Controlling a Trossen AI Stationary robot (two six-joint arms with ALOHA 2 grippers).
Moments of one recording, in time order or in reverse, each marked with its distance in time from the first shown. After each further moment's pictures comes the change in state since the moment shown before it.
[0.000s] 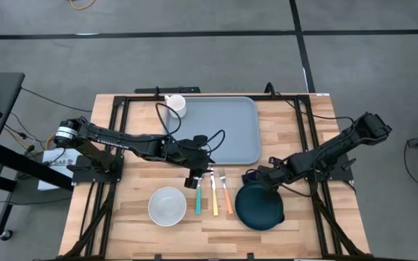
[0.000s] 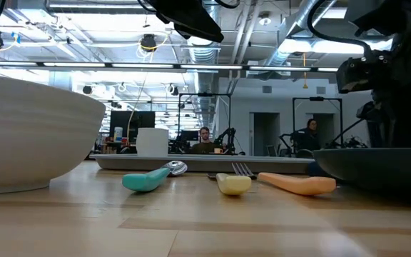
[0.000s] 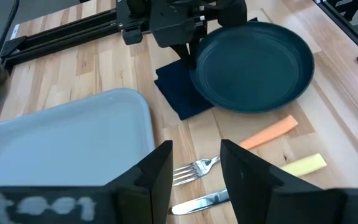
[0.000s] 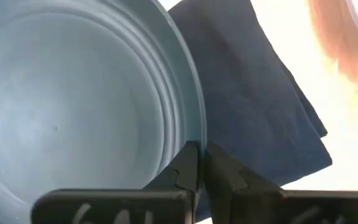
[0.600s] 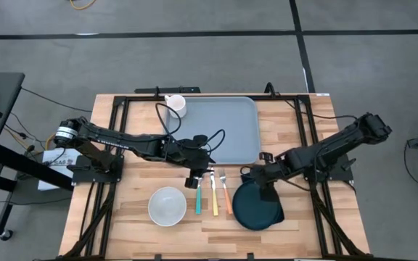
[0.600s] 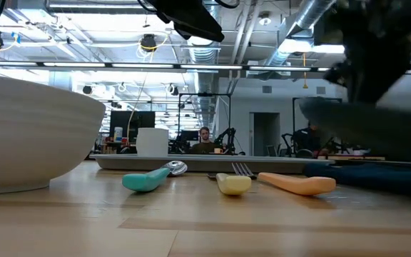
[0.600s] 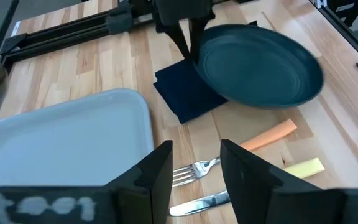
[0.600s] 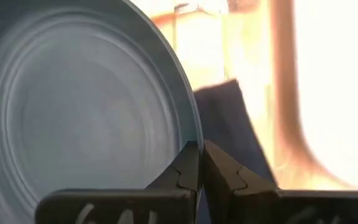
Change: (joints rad) left arm 0.001 0.000 0.000 0.007 0.000 -0.020; right arm -0.047 0.002 0.230 -0.139 0.025 -0.270
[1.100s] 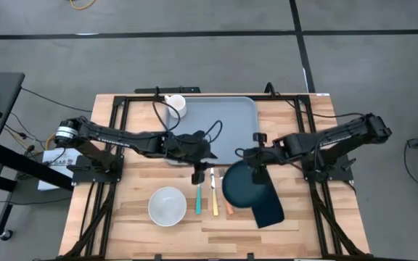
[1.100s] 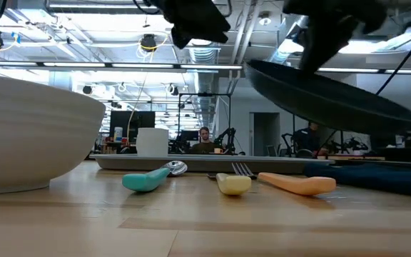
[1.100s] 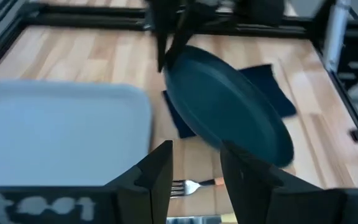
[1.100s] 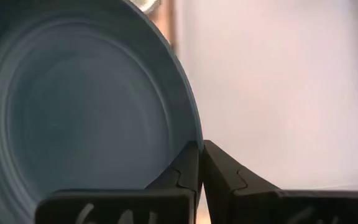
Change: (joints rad) left arm 0.047 0.000 0.000 0.056 -0.004 -0.300; right arm -0.134 0.000 0.215 -0.116 0.197 -0.243
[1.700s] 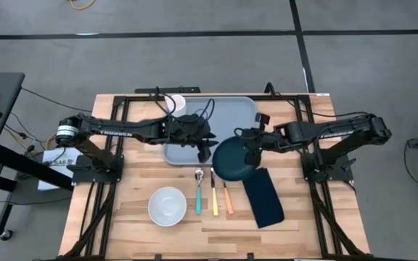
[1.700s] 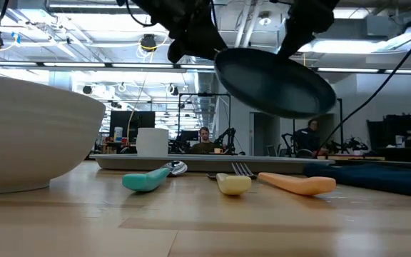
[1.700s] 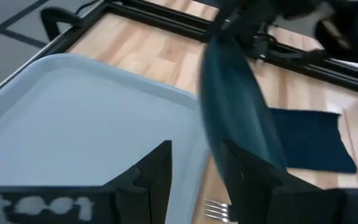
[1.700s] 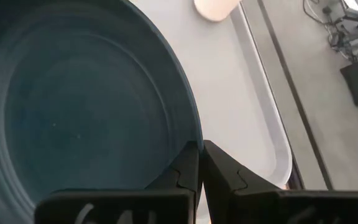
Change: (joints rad) left arm 0.159 0.000 0.000 0.019 -0.041 -0.135; right arm -0.101 0.000 0.114 -0.011 0.220 -0.038
